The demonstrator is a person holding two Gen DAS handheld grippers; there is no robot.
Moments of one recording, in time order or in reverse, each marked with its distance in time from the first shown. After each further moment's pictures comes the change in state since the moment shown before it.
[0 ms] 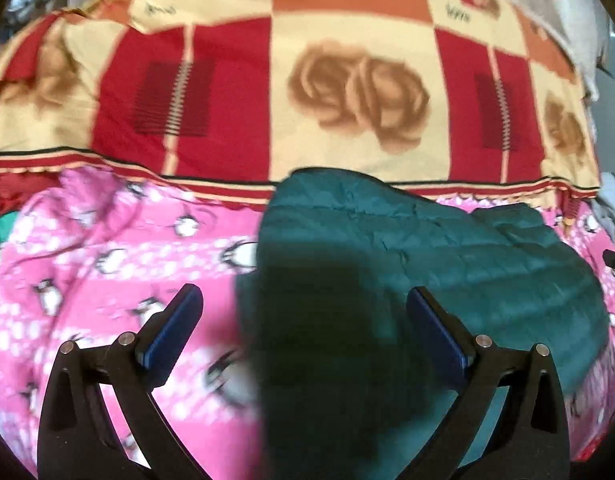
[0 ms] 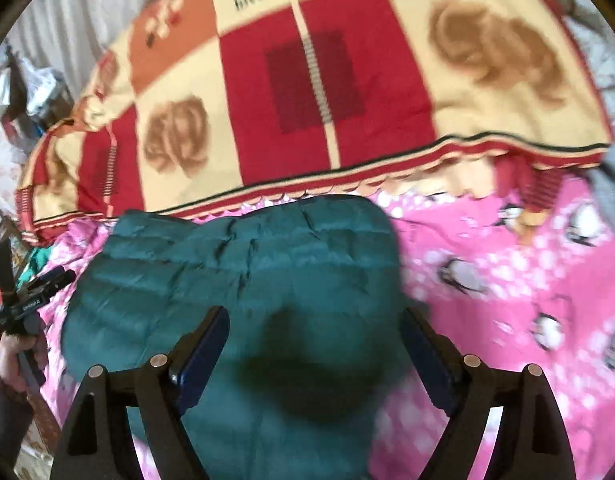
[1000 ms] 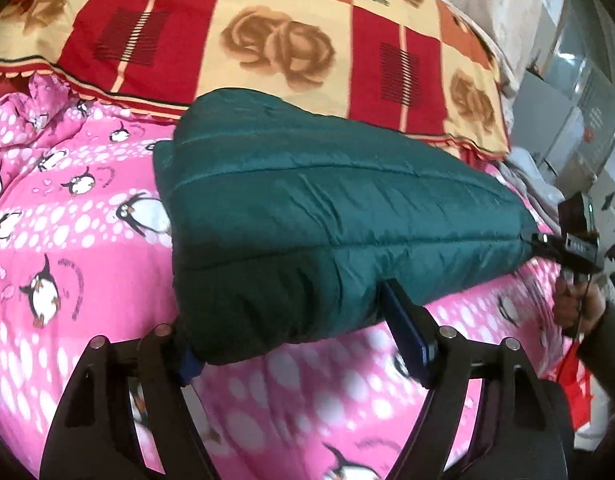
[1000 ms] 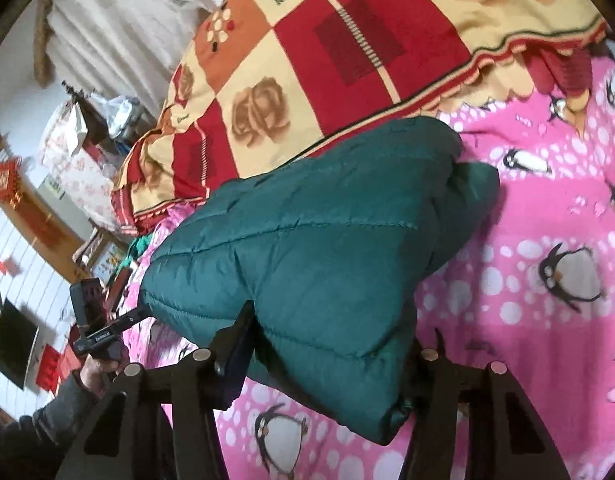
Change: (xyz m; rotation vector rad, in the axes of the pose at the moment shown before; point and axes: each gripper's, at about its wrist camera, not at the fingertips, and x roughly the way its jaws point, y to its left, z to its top) left arm -0.042 -0.034 -0.115 -0.025 0.057 -0.327; right arm 0.006 -0.012 -0.084 0.085 0.026 0.417
